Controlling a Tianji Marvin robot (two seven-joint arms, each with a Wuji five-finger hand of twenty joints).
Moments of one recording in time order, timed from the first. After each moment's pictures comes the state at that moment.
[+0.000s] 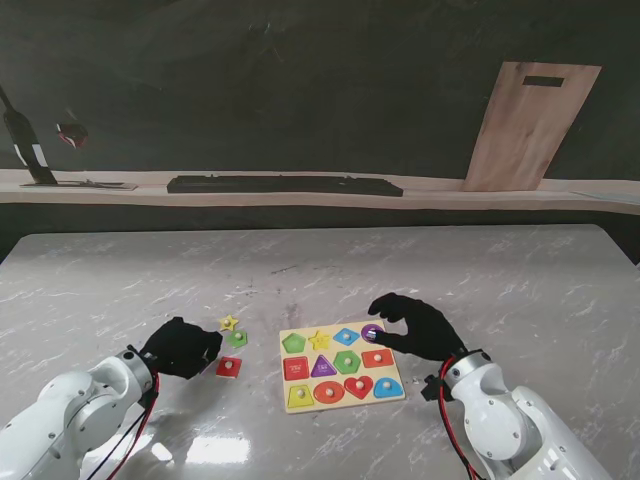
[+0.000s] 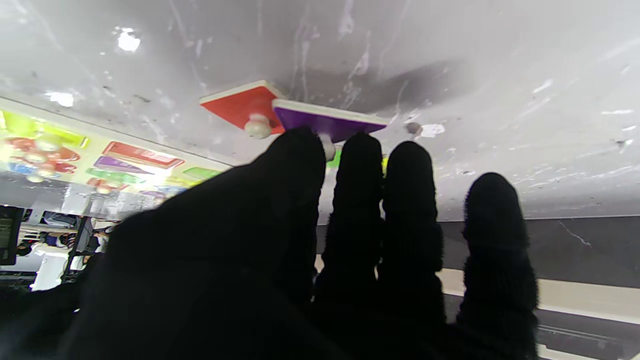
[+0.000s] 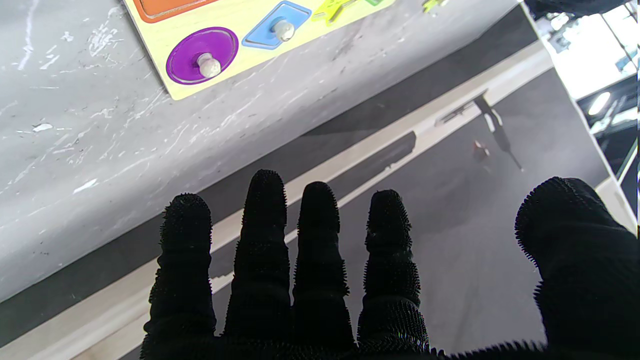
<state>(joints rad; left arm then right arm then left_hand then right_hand) 1.55 -1.01 -1.29 -1.42 1.09 -0.40 0.00 -1.61 -1.11 1.28 -1.54 -0.58 -0.24 -0.09 0.88 -0.66 0.97 -0.14 0.66 0.06 1.12 0.43 1.03 0.15 0.55 0.91 0.81 0.18 0.88 0.88 0.37 0.46 1.26 0.64 0.18 -0.43 0.70 -0.08 0.33 -0.16 0.86 0.52 0.53 0.01 0.80 0.40 0.64 0.05 0.51 0.47 0.23 0.25 0.98 0.46</state>
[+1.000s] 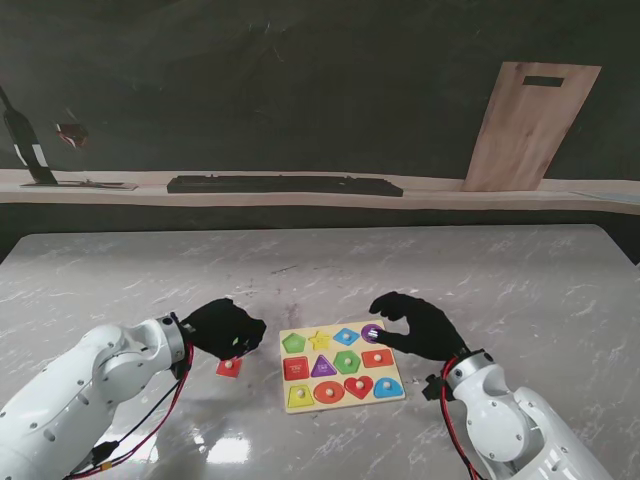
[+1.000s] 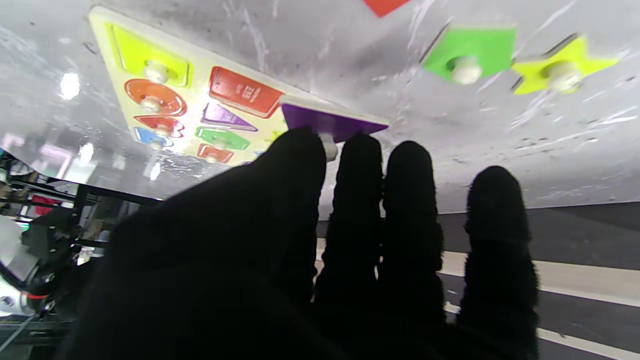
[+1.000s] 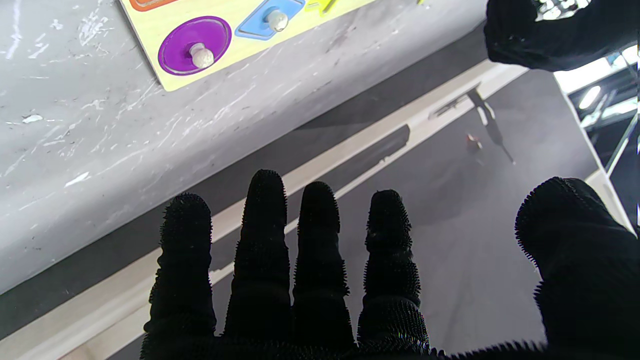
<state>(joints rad) 1.30 -1.00 -1.07 -1.36 0.94 -0.58 -0.12 -1.62 -1.11 1.29 -1.54 -0.57 -0.27 -0.11 0.88 -0.66 0.97 -0.14 0.66 0.06 1.14 0.44 1.02 0.15 0.55 0.92 0.81 0.18 0.84 0.91 0.40 0.46 1.19 0.60 0.18 -0.42 0.70 -0.08 0.33 -0.16 0.86 0.52 0.53 0.01 0.80 0.40 0.64 0.05 0.51 0.47 0.23 0.25 0.98 0.46</state>
